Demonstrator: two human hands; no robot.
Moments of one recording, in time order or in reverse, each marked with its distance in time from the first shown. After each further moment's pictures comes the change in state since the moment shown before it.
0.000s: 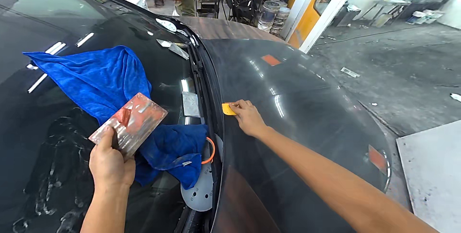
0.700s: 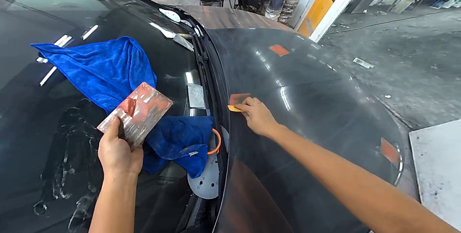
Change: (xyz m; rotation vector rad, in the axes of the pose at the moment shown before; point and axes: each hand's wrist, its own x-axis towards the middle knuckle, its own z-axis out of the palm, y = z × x) left_hand -0.003 0.005 -0.002 -0.086 -0.030 -0.016; right_hand -0.027 -0.018 -0.011 0.058 0.015 -0.044
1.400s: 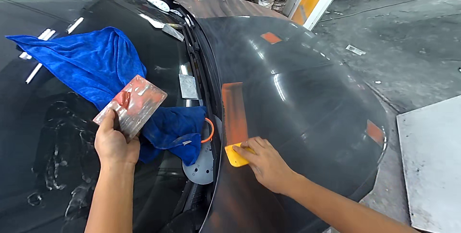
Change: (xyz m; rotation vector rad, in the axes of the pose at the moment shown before) left_hand -0.007 -0.007 0.001 0.033 -0.042 -0.035; right_hand -0.171 -0.061 -0.001 0.059 -0.064 -0.174
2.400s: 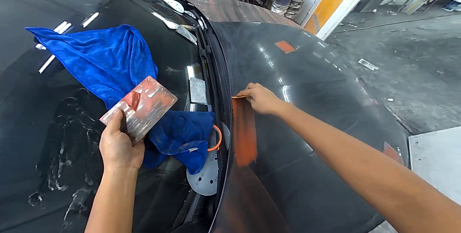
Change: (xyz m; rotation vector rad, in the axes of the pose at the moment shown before) left_hand 0.006 0.001 -0.001 -0.013 0.047 -0.007; right_hand 0.206 0.125 -0.050 0.002 -0.235 0.192
